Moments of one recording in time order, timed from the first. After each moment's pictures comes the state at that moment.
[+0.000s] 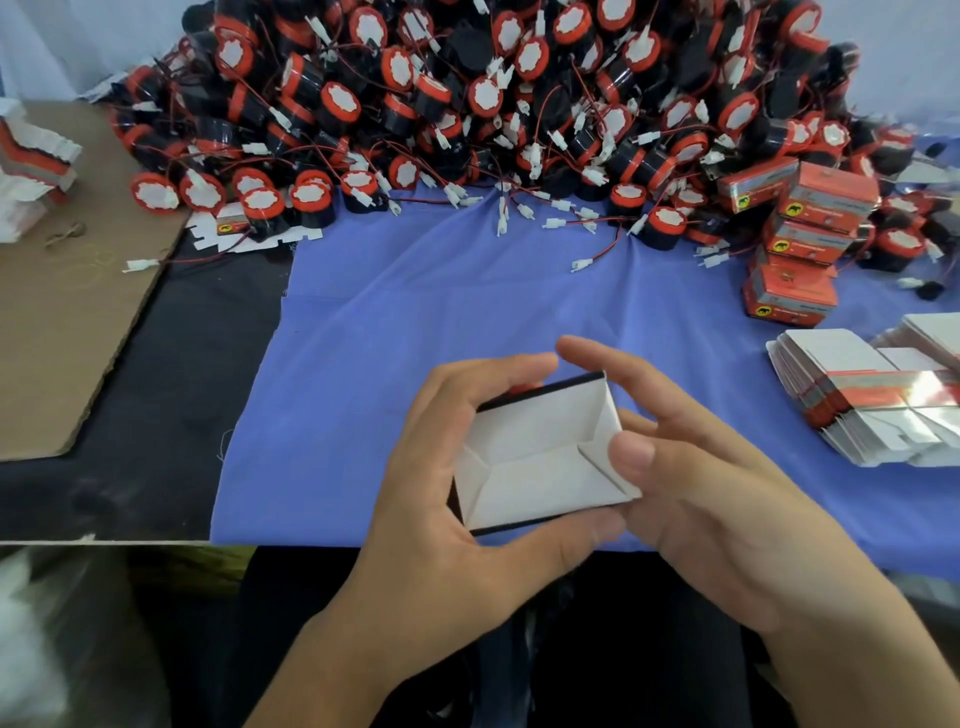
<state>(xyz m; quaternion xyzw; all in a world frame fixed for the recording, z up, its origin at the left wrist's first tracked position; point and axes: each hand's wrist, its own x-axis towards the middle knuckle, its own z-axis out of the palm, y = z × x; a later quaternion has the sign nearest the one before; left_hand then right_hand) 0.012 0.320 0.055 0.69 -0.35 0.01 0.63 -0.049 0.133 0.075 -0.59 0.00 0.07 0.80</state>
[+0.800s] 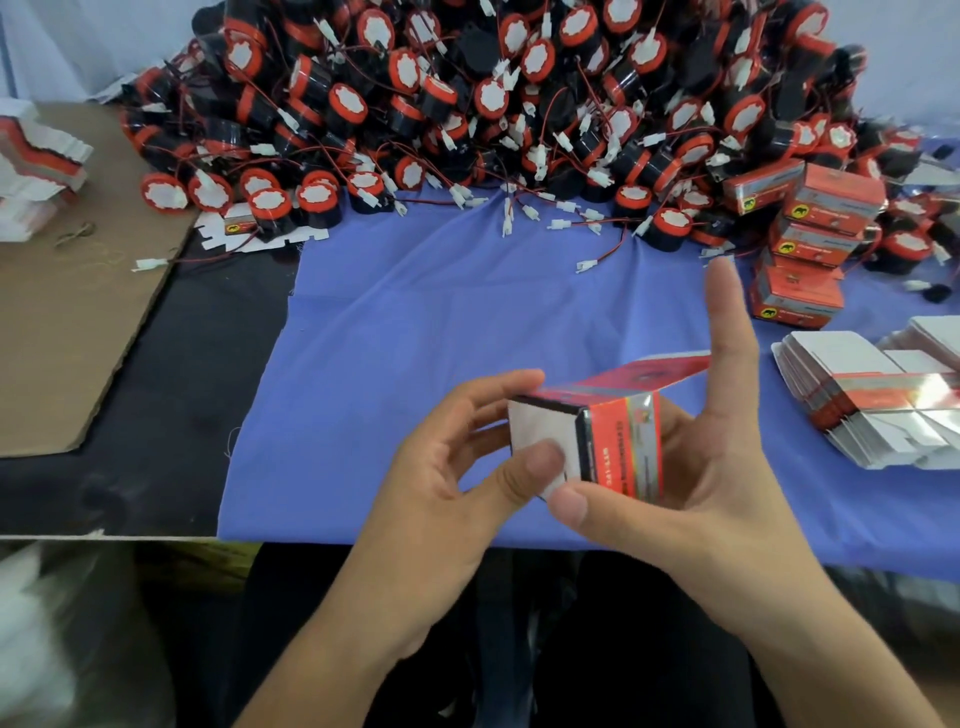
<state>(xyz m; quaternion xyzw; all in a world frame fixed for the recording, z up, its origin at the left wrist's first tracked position) 0.021 0.318 0.043 0.61 -0.20 -0.22 0.73 -0.053 0.159 0.075 -0.68 -0.01 -0.14 0.72</state>
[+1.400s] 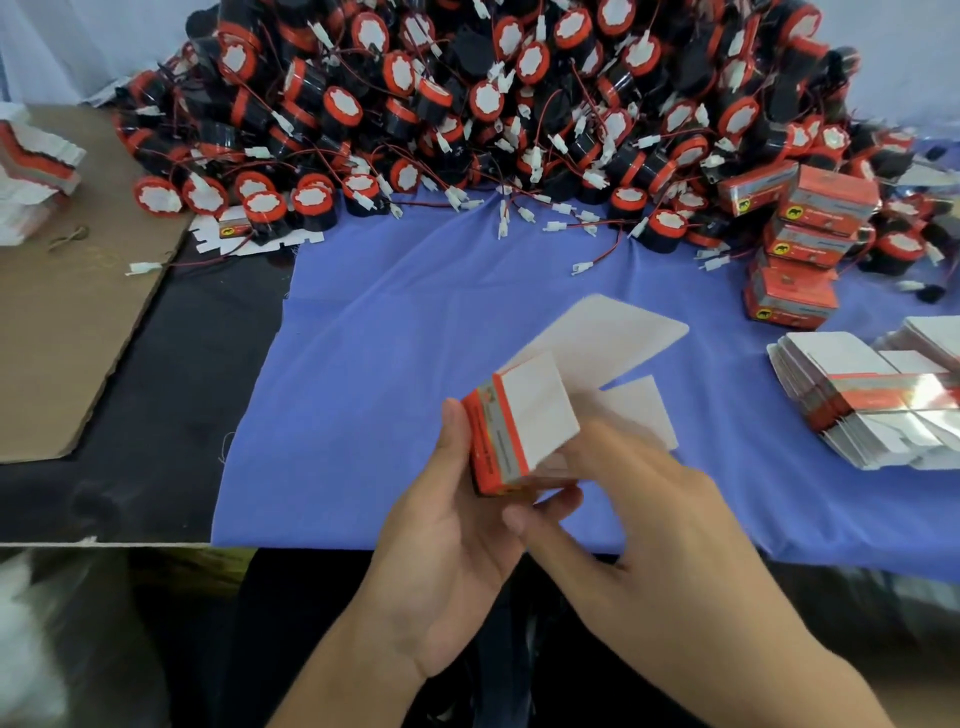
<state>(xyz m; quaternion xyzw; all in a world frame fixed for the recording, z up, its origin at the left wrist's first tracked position) 0.014 0.304 0.024 0.36 -0.06 -0.37 0.85 -0.058 0.173 0.068 -0.92 -0.04 -0.22 0.31</state>
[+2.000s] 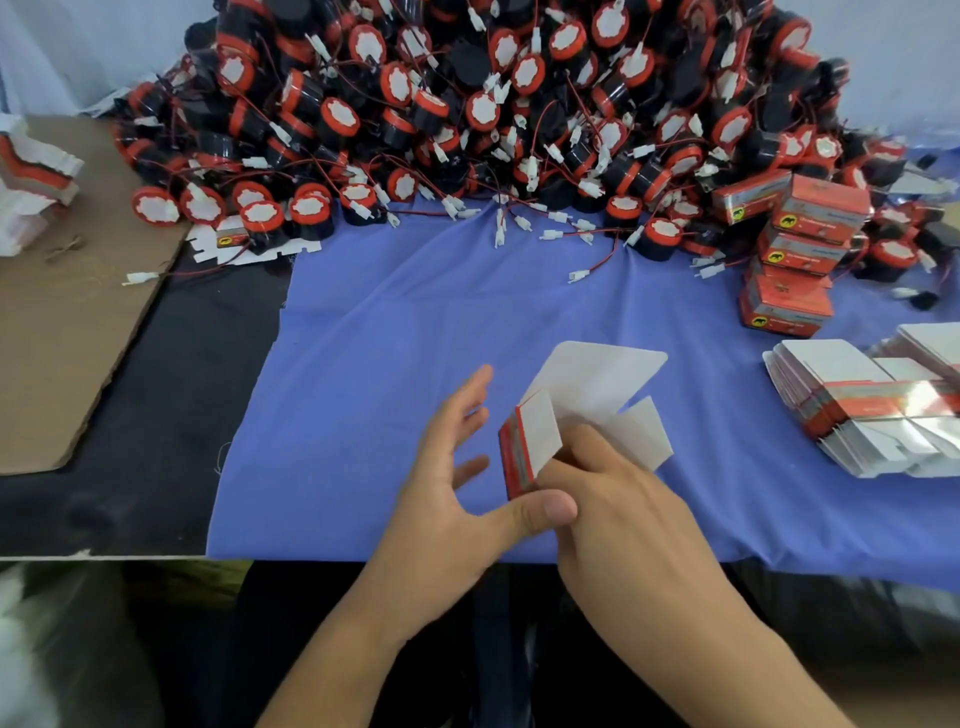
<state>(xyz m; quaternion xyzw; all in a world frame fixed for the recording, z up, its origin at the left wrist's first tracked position) 0.033 0.309 0.004 0.68 -0.21 -0.22 0.67 -0.042 0.167 0.035 -0.98 0.04 -0.10 0.17</state>
